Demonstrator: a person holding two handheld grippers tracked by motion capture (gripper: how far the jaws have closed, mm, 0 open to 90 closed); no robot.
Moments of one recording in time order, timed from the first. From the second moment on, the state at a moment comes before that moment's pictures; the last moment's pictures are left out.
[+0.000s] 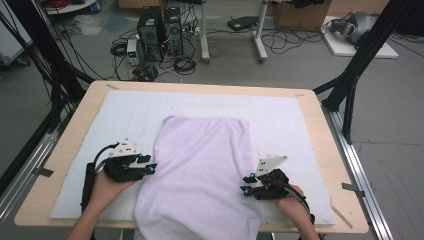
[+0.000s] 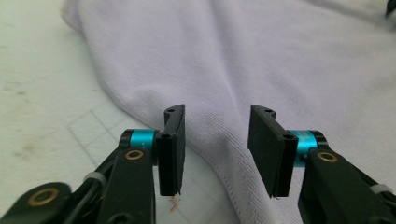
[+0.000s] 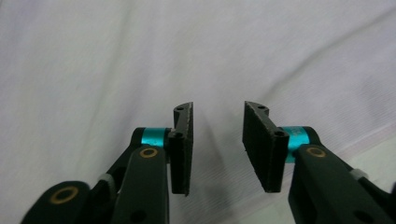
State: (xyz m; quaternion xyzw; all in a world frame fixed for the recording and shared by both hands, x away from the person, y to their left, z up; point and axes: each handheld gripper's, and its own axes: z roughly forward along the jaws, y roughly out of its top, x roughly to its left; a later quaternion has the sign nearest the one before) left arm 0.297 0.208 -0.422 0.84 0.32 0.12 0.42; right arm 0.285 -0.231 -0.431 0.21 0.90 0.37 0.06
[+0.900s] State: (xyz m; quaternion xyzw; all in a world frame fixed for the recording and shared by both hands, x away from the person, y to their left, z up) left arm 0.307 0.211 -0.407 0.83 0.31 0.15 0.43; right arm 0.292 -0.237 -0.409 0.21 0.90 0.38 0.08
